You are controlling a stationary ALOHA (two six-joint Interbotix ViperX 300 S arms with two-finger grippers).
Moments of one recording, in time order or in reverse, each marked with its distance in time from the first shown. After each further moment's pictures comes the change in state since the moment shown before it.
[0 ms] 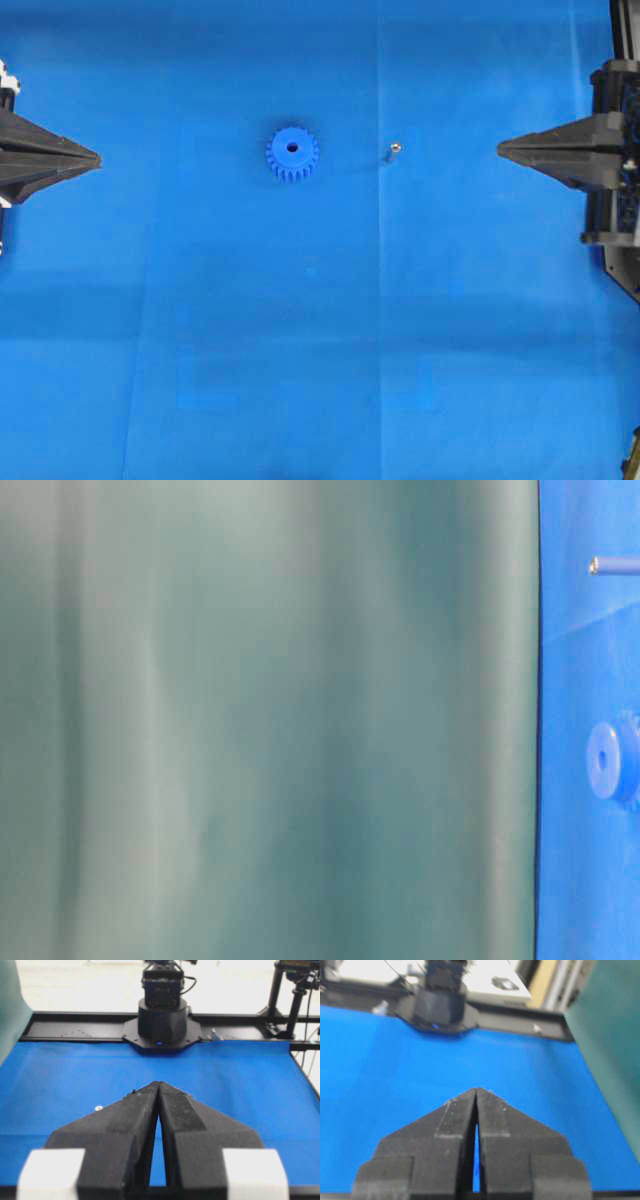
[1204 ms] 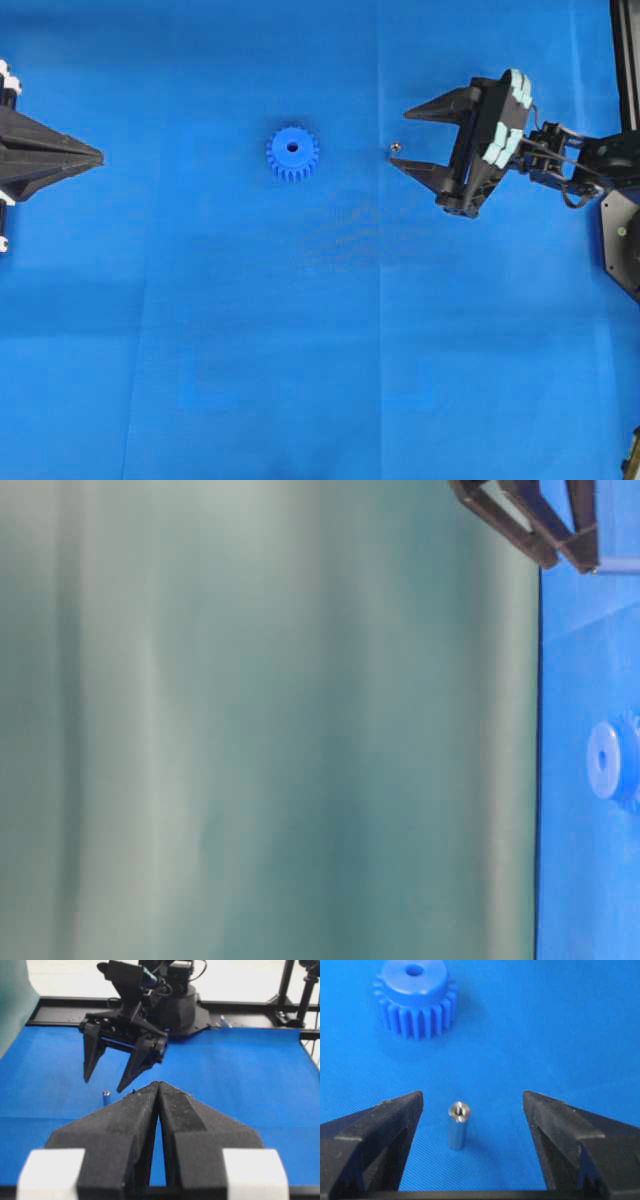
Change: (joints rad) left arm 0.020 -0.002 0.028 0.000 0.008 -0.006; right arm -0.152 0.919 -0.018 0.163 -0.546 0.009
